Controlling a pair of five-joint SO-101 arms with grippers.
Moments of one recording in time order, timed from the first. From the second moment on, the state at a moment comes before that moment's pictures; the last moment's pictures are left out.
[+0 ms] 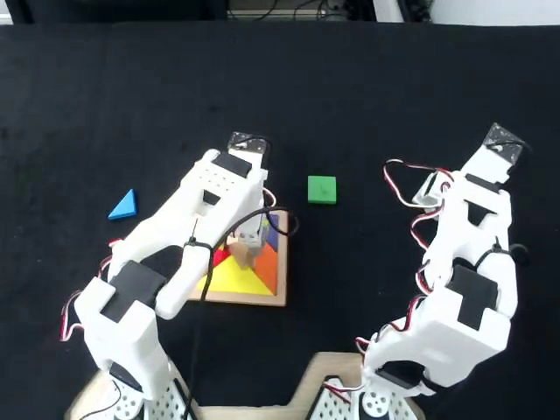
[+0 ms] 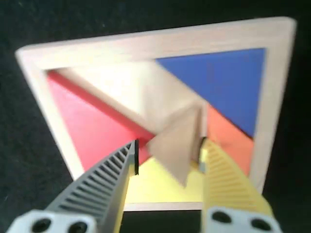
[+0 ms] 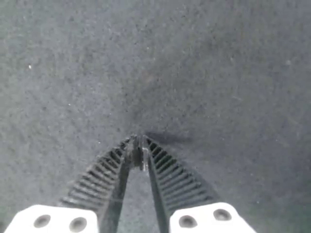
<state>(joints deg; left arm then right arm) 22.2 14.8 12.2 74.7 16.2 26.2 10.5 27.4 40.5 -12.0</state>
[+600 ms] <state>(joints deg) 14.2 10.2 9.6 71.5 11.9 26.2 10.5 27.4 40.5 -11.9</state>
